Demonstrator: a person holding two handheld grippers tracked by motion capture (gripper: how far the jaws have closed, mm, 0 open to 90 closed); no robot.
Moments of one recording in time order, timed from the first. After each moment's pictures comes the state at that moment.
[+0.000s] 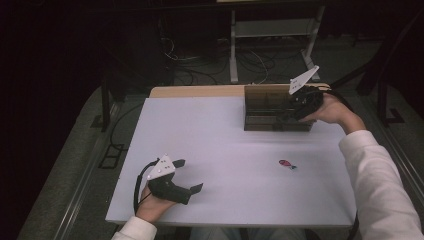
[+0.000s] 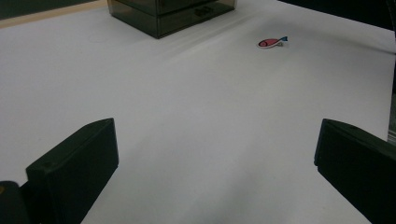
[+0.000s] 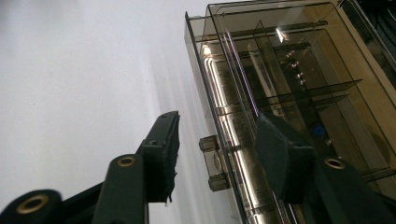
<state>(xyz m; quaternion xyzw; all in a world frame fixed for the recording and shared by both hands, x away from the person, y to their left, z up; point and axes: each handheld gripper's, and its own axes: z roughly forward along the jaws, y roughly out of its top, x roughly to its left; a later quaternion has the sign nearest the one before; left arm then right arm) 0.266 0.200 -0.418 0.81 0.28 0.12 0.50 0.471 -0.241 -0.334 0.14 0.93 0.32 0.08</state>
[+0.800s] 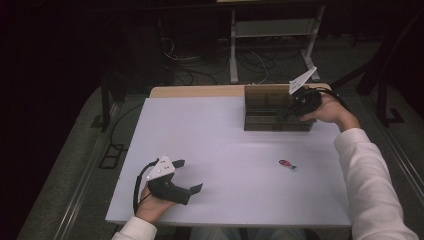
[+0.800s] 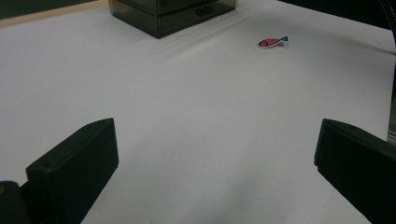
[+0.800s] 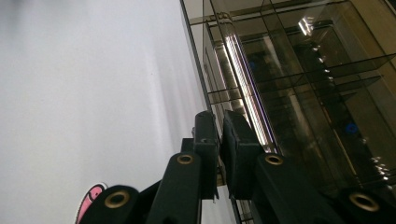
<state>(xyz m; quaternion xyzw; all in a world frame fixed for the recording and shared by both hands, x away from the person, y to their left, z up) 0.265 0.201 -0.418 0.81 0.28 0.13 0.50 0.491 -0.250 -0.354 0.15 0.93 0.33 0.02</state>
